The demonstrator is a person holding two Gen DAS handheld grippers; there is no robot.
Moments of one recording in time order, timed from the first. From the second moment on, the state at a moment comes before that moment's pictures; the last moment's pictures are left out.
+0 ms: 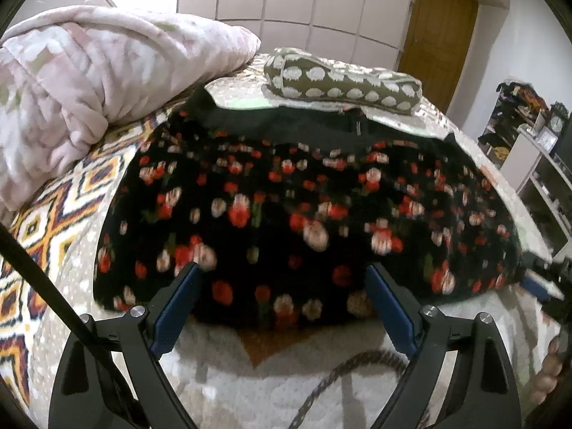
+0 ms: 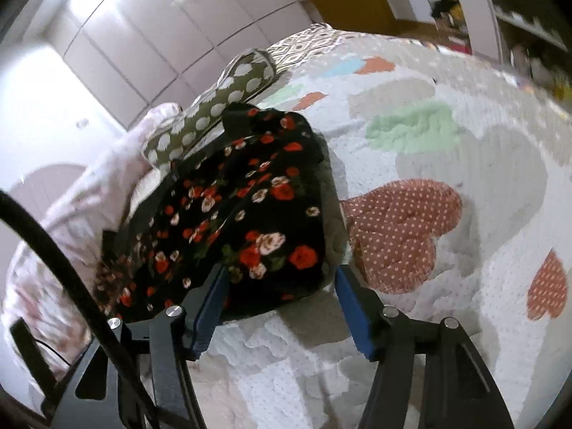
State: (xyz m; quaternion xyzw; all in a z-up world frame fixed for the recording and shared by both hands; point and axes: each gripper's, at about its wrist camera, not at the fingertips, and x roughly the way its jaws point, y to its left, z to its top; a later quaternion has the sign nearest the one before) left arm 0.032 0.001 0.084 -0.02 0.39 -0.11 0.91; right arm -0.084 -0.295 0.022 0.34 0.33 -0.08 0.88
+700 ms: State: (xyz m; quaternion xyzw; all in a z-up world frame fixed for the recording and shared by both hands) left arm 0.077 -0.019 0.061 0.07 0.40 -0.05 0.91; right arm -0.024 -0.300 -0.001 0.42 0.33 -0.08 0.84
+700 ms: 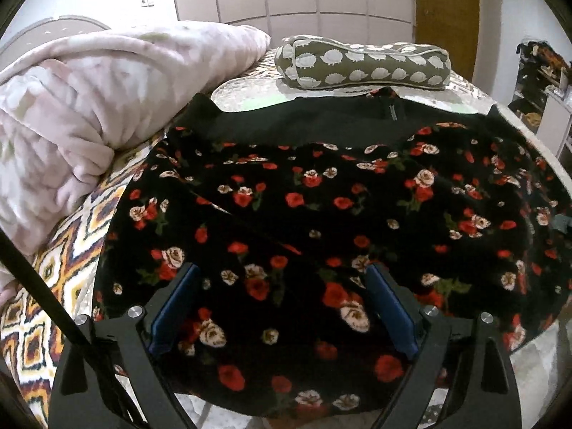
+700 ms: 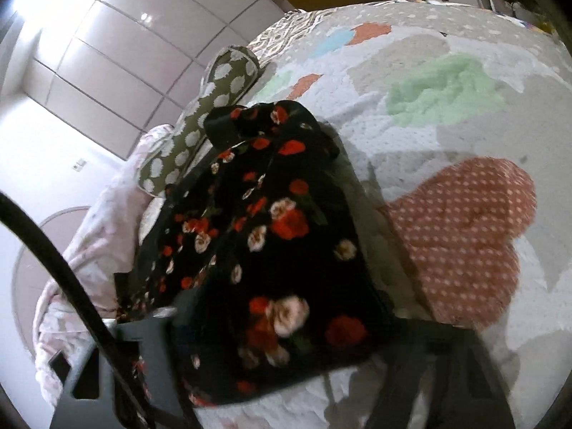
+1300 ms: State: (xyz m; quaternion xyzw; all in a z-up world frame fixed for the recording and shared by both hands) left arm 0.060 0.238 0.116 -0.19 0.36 0.08 0.91; right arm 0.060 -0.076 0.159 0.14 0.30 0.05 0.94
